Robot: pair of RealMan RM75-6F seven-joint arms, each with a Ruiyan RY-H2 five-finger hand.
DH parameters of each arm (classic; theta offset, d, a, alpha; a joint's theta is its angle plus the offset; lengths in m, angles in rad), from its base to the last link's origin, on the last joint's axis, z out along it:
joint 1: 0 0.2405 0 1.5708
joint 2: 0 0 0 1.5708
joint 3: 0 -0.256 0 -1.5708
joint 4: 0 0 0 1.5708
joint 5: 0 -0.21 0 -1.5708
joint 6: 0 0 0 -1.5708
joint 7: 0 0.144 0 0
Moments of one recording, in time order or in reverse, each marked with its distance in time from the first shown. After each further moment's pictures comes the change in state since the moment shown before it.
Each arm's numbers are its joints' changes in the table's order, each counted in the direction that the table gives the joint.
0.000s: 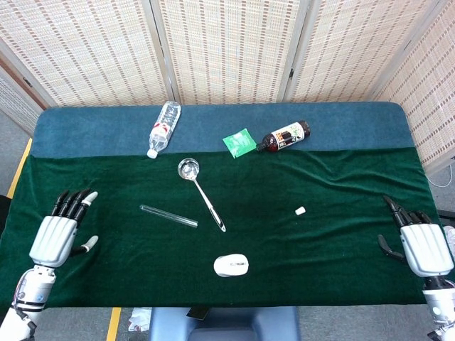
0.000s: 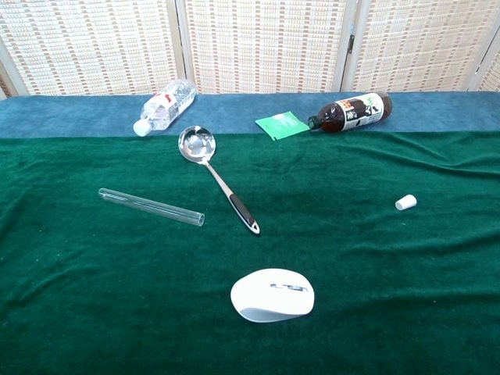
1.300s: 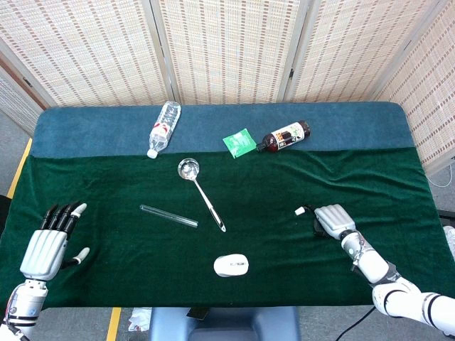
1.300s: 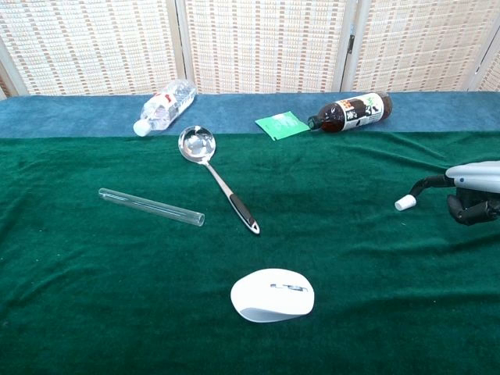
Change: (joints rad) left arm 0.066 0.004 -0.064 -0.014 0.021 -0.062 -0.019; right arm 0.478 0.234 -0.038 -0.169 -0.430 0.803 -0.106
